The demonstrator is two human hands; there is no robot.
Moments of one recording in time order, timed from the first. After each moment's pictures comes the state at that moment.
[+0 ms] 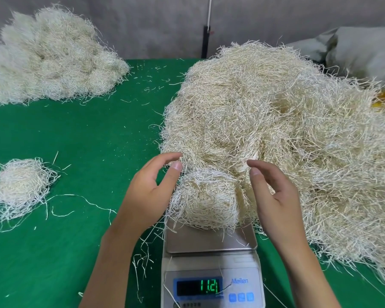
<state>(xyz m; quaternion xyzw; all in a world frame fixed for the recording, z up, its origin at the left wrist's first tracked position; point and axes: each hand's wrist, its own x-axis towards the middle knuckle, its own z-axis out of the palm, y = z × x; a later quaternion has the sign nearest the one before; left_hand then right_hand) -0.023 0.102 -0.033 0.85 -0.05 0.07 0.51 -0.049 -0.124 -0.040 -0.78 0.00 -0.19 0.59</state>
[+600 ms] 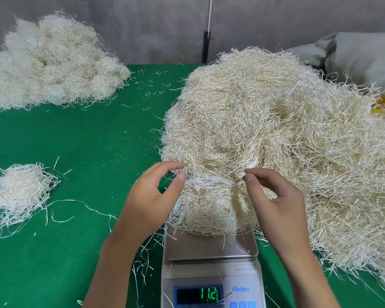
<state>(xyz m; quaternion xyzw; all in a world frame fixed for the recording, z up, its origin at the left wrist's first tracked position) -0.025 0.099 -0.031 0.87 -0.08 0.09 0.48 -0.047 -0.125 -0.034 -0.79 -0.01 -0.22 0.57</state>
